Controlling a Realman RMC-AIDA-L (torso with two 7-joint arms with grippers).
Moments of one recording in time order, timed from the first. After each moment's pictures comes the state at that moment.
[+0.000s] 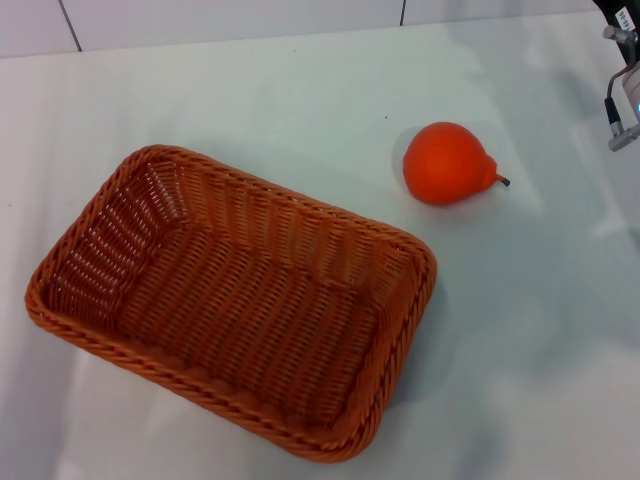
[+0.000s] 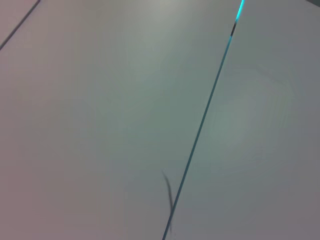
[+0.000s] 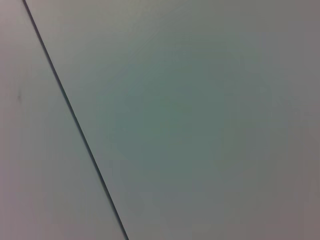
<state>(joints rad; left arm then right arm) -0.31 -2.17 -0.02 -0.14 1.39 1.83 -0.43 0.69 2.09 -0.48 -0.01 -0.78 -1.17 -2.50</state>
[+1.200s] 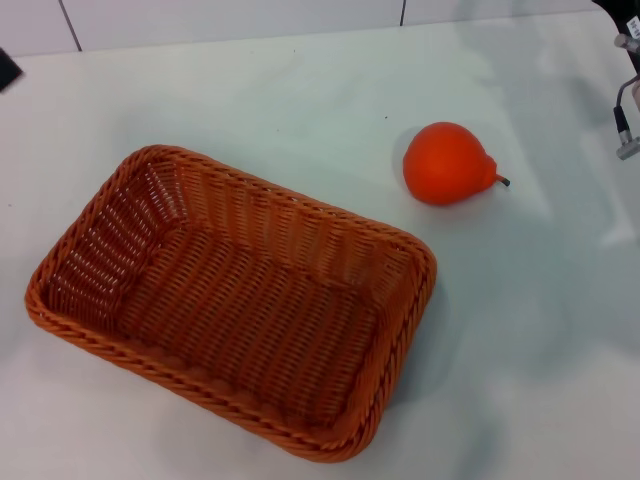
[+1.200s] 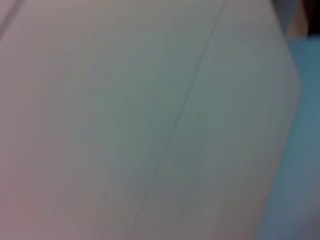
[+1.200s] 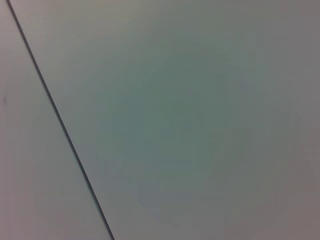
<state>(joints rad) -0.34 -2.07 0.46 0.72 1.57 1.80 -1.51 0.67 2.09 -0.47 -0.01 -0.78 -1.18 -2.49</state>
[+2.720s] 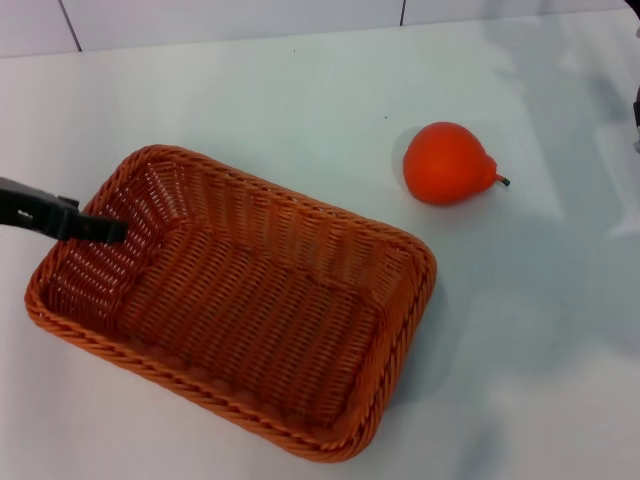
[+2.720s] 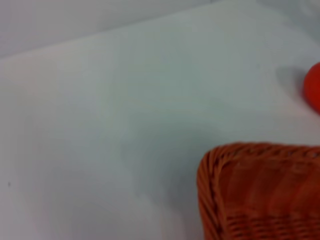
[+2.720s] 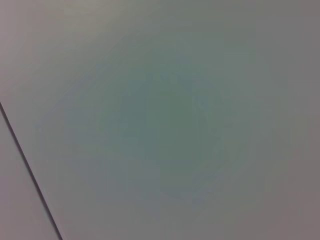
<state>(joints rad) -0.56 -2.16 0.80 1.30 2.61 1.60 -2.24 0.67 2.09 -0.39 -0.04 -0.78 -1.10 -2.50</state>
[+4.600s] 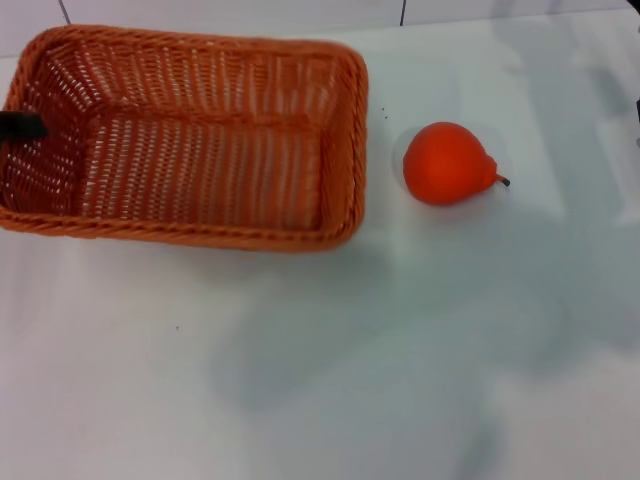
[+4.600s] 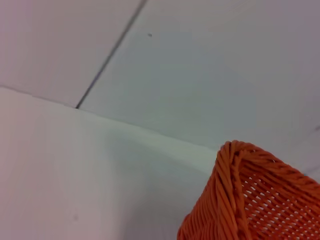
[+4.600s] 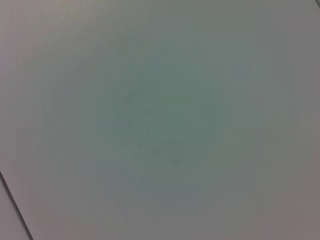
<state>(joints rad) -0.55 -2.16 0.43 1.18 2.39 1.46 -2.41 0.69 2.09 -0.36 -0.06 -0.78 -1.01 -2.50</state>
